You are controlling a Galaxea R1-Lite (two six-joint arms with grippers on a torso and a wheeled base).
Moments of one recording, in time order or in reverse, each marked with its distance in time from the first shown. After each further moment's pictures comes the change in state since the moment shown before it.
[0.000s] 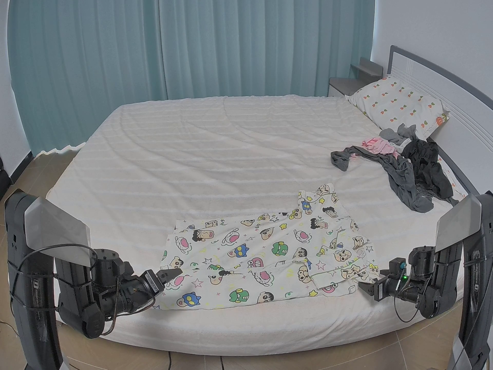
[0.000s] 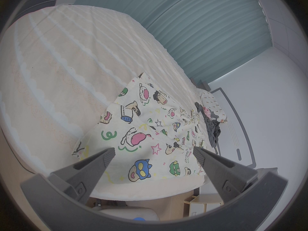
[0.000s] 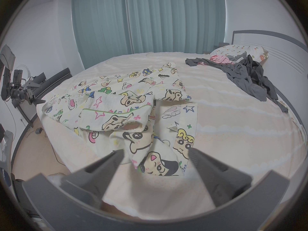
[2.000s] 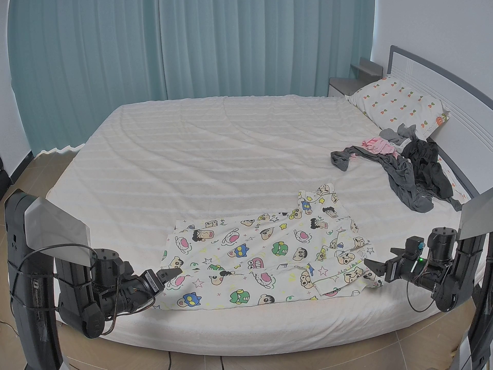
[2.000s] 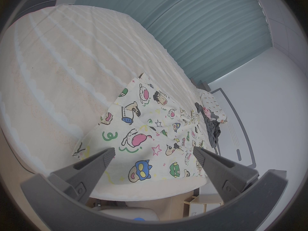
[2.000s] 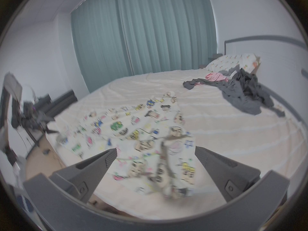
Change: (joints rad) left arm -0.001 0.000 -0.001 0.000 0.001 -0.002; right arm 0.039 -0.264 0.073 0.000 0.057 0.239
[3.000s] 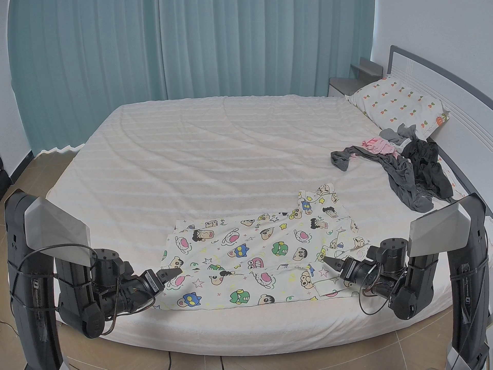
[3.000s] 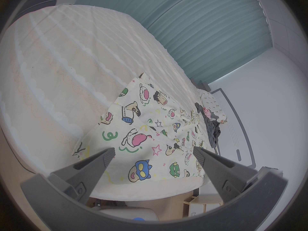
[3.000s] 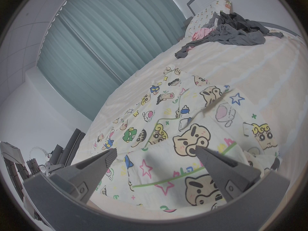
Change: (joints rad) left arm 0.001 0.000 0.000 0.000 0.000 -0.003; right arm 0.214 0.257 -0.237 0.000 -0.165 0.544
